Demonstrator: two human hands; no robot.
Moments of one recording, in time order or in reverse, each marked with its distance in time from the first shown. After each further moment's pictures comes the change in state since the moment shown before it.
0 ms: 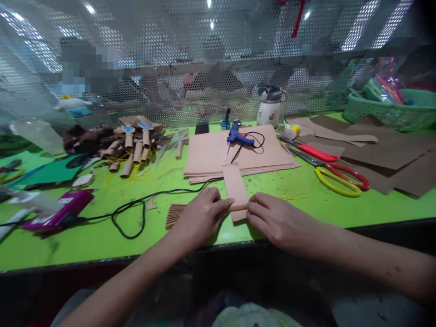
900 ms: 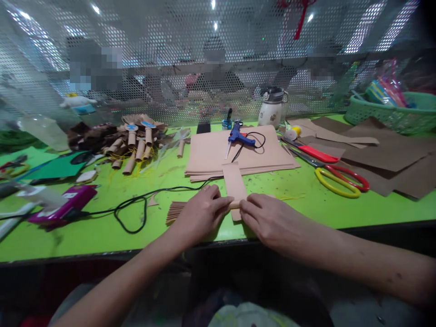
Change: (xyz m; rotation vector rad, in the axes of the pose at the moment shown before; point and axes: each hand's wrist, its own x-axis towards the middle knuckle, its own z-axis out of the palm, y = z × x) left_hand 0.001 0.001 -0.001 0.005 -0.009 -0.019; right_hand 0.014 -0.013 -0.014 -0.136 -0.103 0.020
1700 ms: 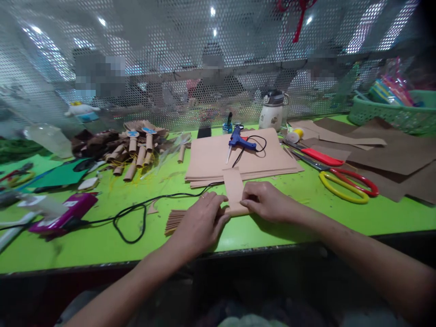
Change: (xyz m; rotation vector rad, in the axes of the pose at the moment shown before) left_hand -0.004 0.002 0.000 -0.071 -0.022 -0.158; right_hand 0.023 0.046 0.039 0.838 0.080 0.583
